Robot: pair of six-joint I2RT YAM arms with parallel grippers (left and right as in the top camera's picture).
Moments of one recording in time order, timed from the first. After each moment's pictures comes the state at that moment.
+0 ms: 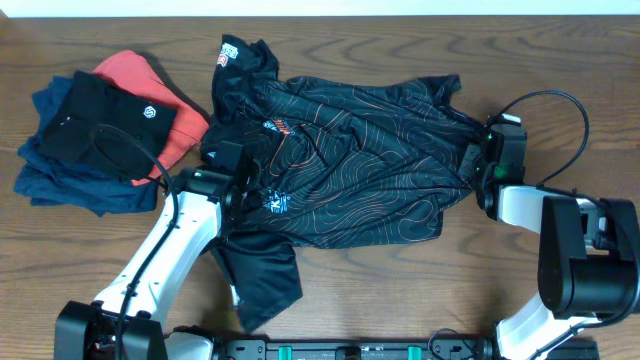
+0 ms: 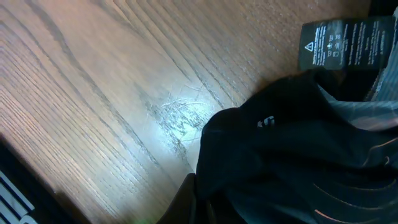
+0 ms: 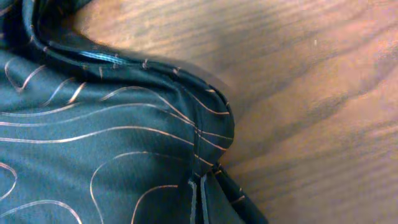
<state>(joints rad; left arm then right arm) -0.24 1.43 0.89 -1.05 -0.35 -0.96 -0.03 1.81 0.69 0.33 0.11 0.23</state>
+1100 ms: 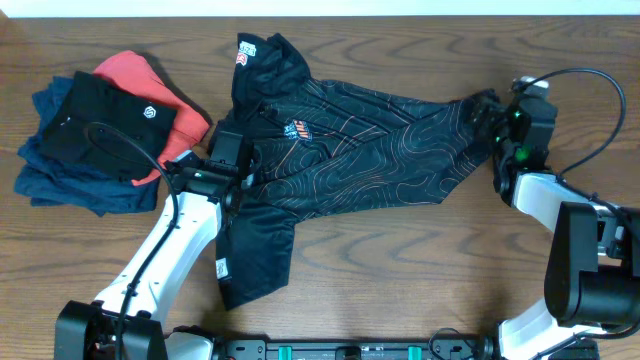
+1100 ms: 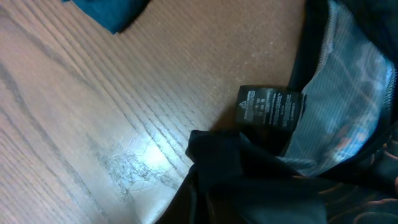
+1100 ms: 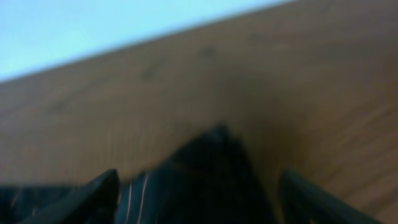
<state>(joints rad) -0.24 1.43 0.88 -0.84 -0.40 -0.96 -0.10 1.78 0.80 0.46 -0.01 0.24</state>
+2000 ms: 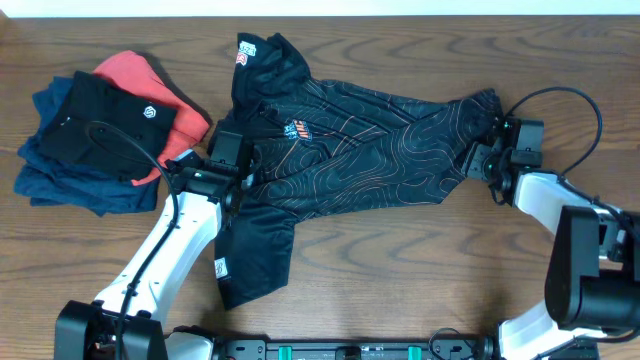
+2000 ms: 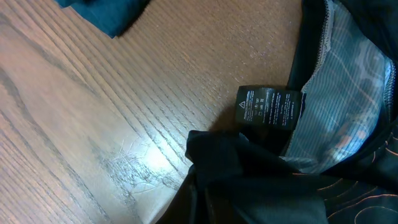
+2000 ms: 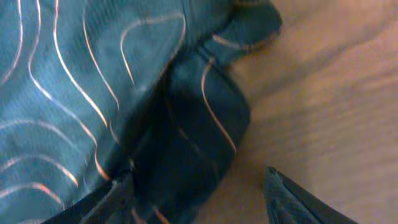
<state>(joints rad) -0.24 1.43 0.88 -0.84 -0.41 -0.93 -0.10 1.78 0.81 0.00 -0.02 0.24</state>
